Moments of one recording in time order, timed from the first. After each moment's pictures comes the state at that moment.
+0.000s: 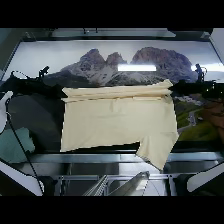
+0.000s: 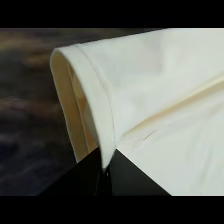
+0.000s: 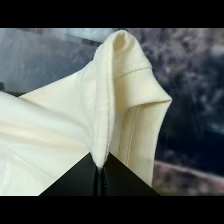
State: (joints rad) left arm 0.22 -1.92 1.53 0.86 -1.24 -1.04; right arm -0.42 -1.94 1.46 -0.52 1.15 0.81
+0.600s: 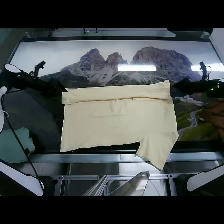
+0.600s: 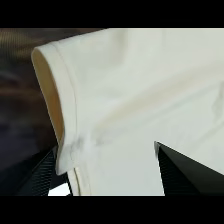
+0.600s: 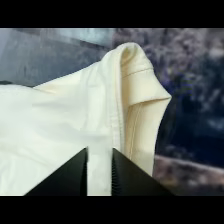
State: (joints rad) left arm 0.25 -1.92 1.69 0.87 -1.44 -1.14; right arm -0.46 -1.88 1.46 -0.53 1.20 0.82
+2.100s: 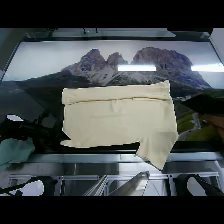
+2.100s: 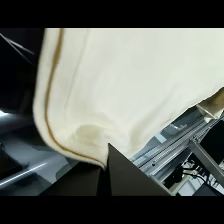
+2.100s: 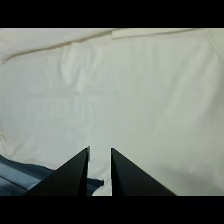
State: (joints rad) left arm 0.34 -1.40 0.61 0.83 -1.32 -1.08; right arm -0.47 -0.93 0.84 -0.72 1.38 1.09
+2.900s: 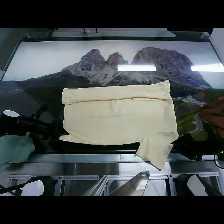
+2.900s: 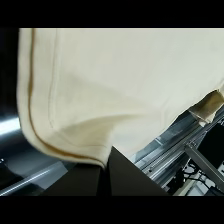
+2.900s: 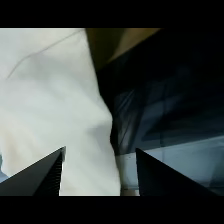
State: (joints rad) left arm 0.34 -1.40 0.66 0.81 -1.33 -1.05; right arm -0.69 -0.93 0.31 -0.98 1.25 1.34
